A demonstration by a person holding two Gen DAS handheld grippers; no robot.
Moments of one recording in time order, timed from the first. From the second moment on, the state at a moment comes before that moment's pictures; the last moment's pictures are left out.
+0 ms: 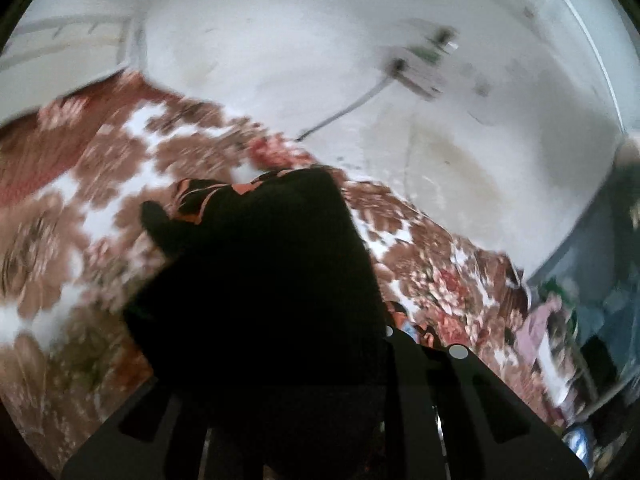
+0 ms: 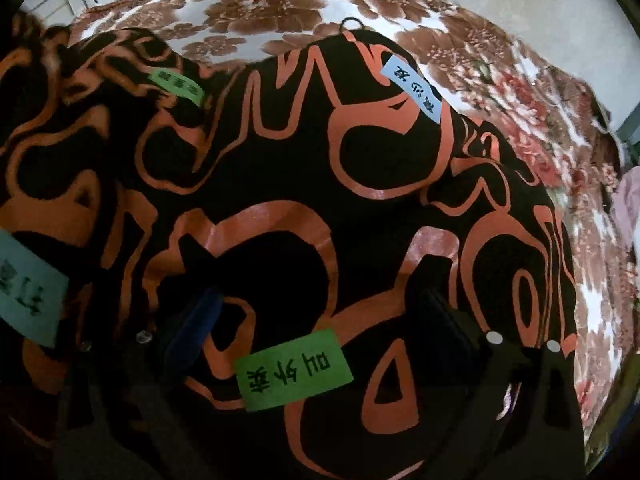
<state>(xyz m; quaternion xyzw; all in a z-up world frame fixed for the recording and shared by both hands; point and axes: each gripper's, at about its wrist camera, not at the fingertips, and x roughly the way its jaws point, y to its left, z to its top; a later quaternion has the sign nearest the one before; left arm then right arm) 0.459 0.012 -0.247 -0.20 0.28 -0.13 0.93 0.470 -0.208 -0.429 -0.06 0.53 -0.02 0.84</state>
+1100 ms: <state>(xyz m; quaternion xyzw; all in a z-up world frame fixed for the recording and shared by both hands) 0.375 -0.364 -0.410 0.36 0.33 -0.22 0.84 0.426 -0.550 -0.355 0.27 0.51 0.03 0.81</state>
